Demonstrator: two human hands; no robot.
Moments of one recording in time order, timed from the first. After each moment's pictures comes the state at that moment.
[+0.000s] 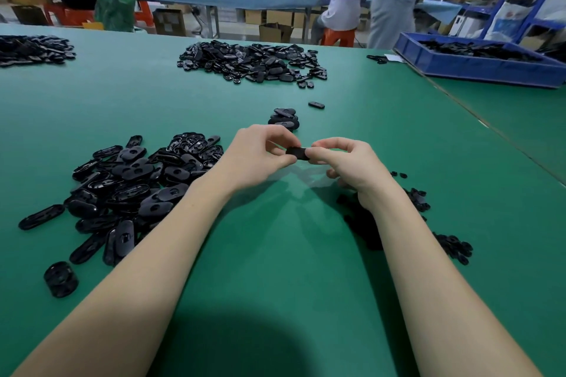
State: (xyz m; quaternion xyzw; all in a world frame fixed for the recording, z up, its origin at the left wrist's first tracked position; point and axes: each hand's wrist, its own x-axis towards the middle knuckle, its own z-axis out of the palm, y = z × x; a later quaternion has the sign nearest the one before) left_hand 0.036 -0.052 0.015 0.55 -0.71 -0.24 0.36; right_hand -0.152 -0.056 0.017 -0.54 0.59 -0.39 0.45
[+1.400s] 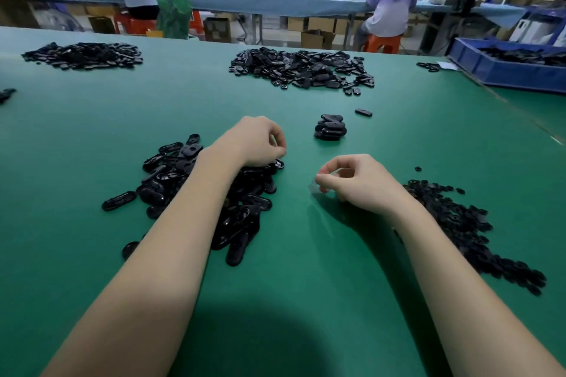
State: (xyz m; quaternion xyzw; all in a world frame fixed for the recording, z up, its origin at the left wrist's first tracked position) left_hand 0.115 -0.067 0.034 0.69 -0.69 -0.13 0.18; right_hand -0.109 -0.049 0.011 -0.72 0.54 -0.23 0.36
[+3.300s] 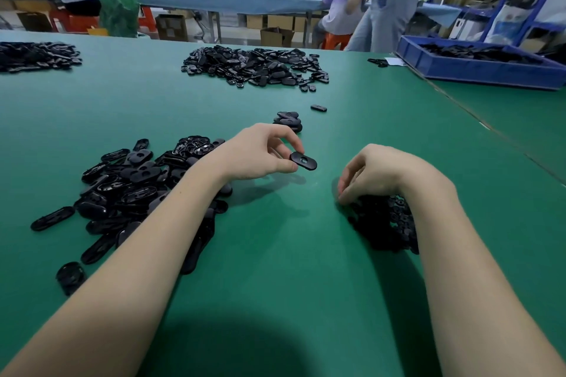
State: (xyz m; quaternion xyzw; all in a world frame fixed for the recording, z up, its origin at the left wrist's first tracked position) left_hand 0.050 -0.052 0.036 0.51 -0.74 -0.35 0.28; right_hand -0.182 -0.048 0.055 -0.73 0.64 -0.01 0.23
